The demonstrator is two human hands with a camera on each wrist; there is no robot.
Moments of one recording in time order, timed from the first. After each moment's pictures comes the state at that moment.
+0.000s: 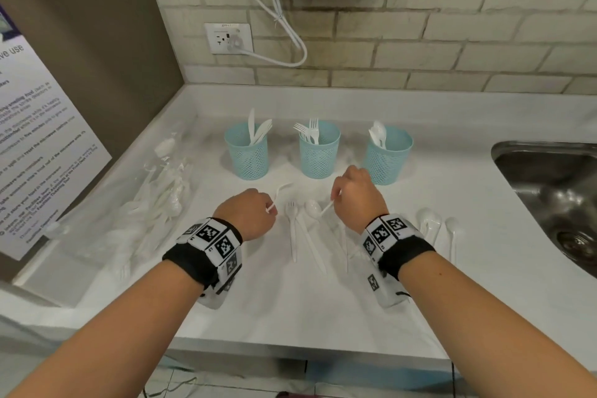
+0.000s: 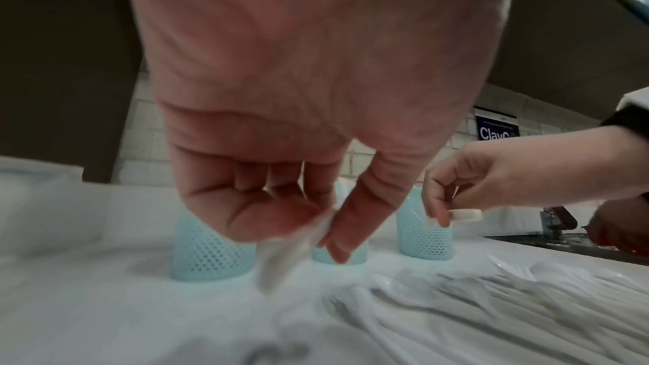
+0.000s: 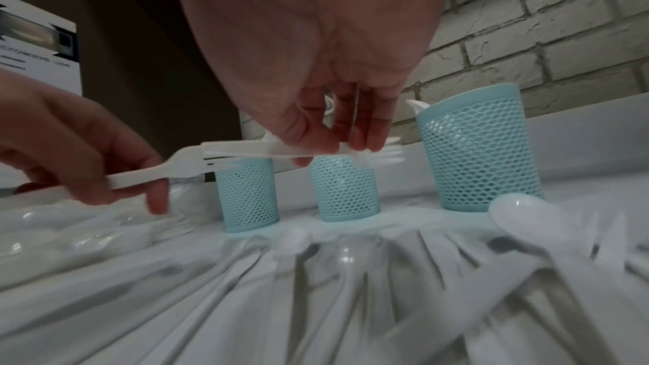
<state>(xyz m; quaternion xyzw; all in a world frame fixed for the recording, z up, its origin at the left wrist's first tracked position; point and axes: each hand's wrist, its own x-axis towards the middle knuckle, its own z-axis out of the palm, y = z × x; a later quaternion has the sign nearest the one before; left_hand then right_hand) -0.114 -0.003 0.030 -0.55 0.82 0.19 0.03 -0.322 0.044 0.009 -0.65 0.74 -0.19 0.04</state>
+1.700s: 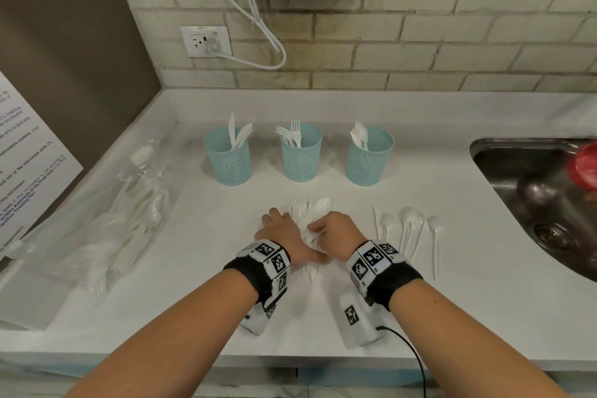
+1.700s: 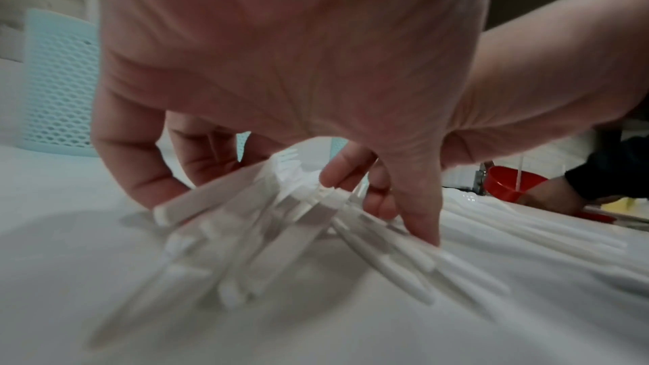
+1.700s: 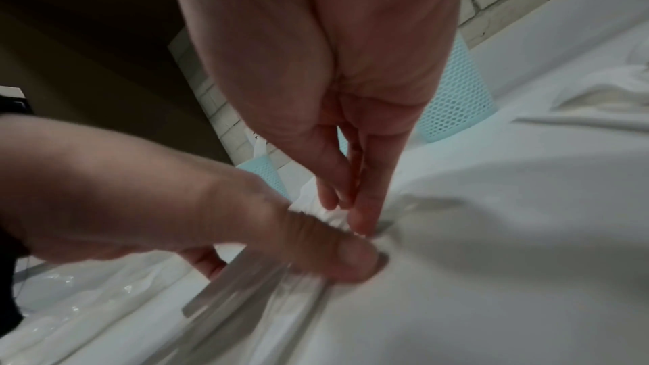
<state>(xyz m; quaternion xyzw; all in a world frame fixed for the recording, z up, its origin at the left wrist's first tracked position) -0.195 0.031 -0.016 -0.58 0.78 0.22 0.09 -0.314 0.073 -0.014 -0.57 0.74 -0.17 0.30</state>
